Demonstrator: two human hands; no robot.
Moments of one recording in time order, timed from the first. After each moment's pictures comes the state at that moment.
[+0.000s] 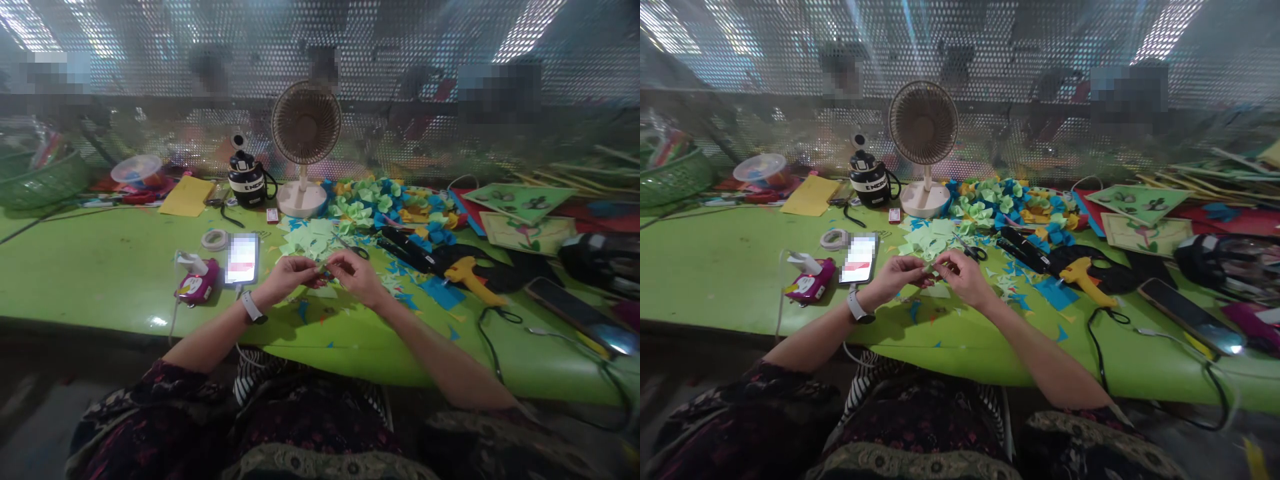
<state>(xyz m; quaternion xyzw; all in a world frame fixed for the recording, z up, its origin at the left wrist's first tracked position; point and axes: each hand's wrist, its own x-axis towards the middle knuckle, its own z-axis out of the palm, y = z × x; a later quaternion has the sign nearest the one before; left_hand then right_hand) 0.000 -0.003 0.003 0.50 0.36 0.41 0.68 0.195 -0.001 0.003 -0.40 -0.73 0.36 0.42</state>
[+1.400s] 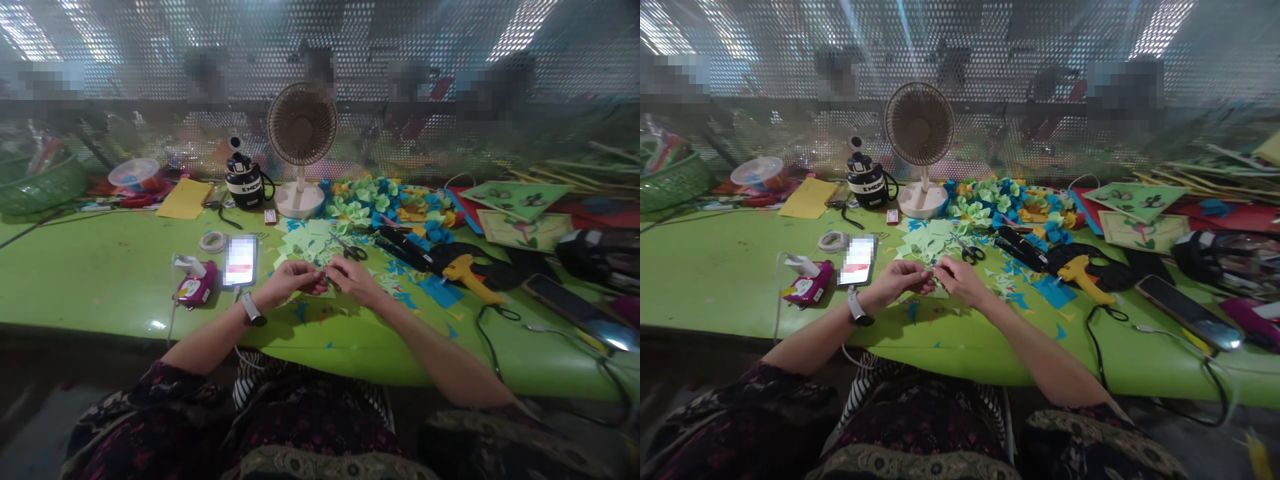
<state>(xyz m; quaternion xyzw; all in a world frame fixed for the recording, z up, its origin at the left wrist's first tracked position) 0.001 -0.005 0.002 0.46 0.35 0.36 0.73 0.196 -0.005 0.014 -0.43 -0.78 0.34 0.31</state>
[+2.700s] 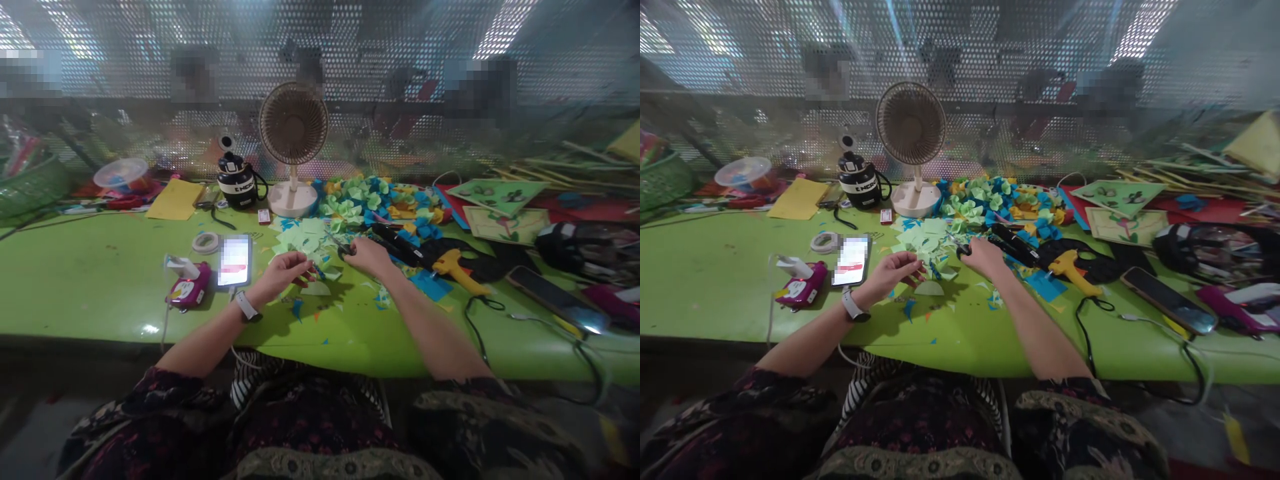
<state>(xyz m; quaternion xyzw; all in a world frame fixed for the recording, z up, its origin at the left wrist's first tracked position) -0.001 0.001 0.004 0.54 0.37 0.40 0.65 0.247 0.059 0.002 -0.68 -0.73 0.07 0.03</state>
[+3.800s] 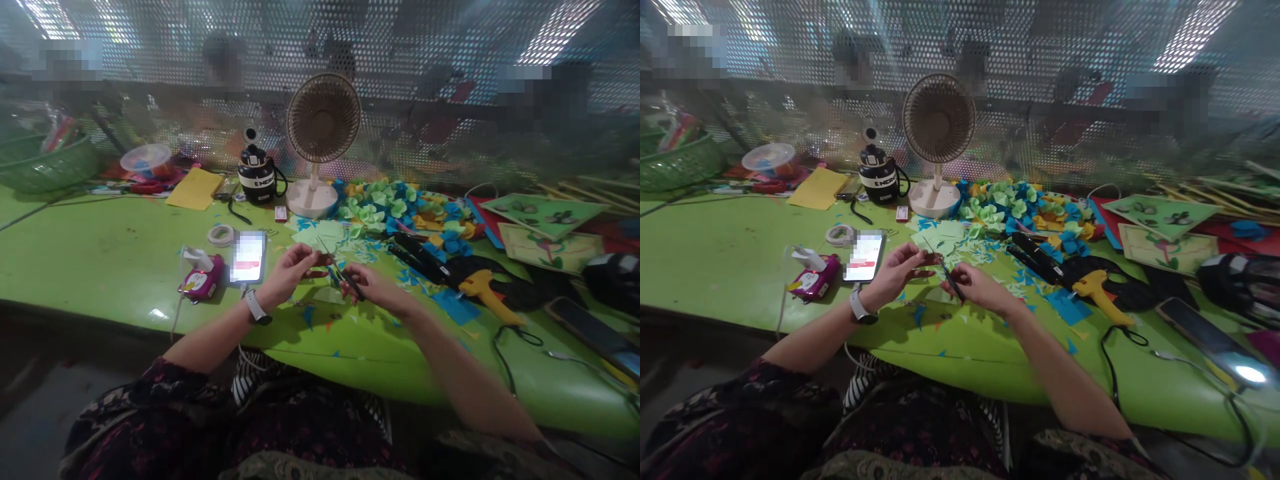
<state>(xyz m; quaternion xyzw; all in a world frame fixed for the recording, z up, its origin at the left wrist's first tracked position) -0.001 0.000 0.009 0.43 0.30 0.53 0.67 0.207 0.000 0.024 -0.45 -0.63 0.59 0.22</state>
